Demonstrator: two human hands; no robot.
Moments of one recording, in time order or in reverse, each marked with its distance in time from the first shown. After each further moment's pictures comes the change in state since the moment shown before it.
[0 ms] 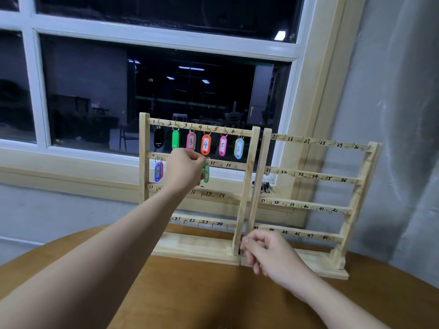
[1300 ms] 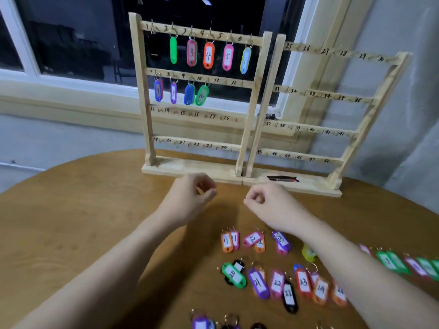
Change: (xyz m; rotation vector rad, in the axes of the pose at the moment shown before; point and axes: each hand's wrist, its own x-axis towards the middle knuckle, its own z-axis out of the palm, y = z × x) left_hand -0.177 -0.102 -0.011 0.289 -0.456 0.043; right_hand -0.047 0.030 0.020 -0.452 -0.094 0.016
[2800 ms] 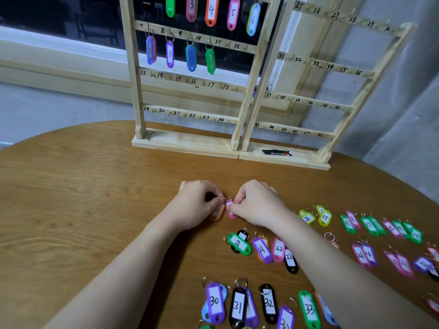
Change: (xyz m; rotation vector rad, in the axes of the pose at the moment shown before) left_hand -0.033 -0.035 0.034 0.010 -0.286 0.095; right_hand -0.016 -0.019 0.057 -0.263 -0.092 0.240
